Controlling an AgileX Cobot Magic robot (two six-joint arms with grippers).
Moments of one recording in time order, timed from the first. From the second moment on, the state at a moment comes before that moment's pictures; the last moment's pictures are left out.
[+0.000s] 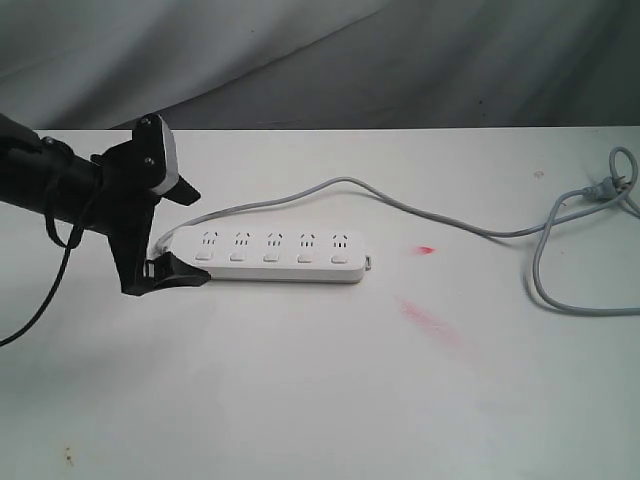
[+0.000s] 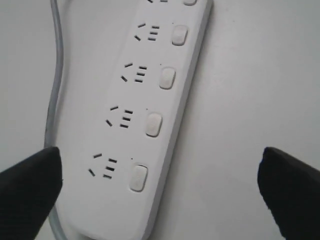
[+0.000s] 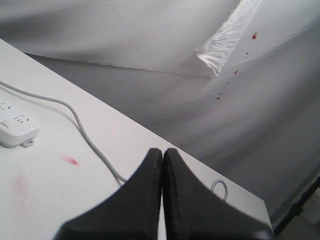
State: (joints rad) left arm 0.01 1.86 -1.07 -1.01 0.69 2.05; right arm 0.13 0.04 -0.11 0.29 0.22 -0.78
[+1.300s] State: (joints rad) left arm 0.20 2.24 -1.42 -0.87 0.99 2.09; right arm 0.13 0.04 -0.11 0.29 0.22 -0.78
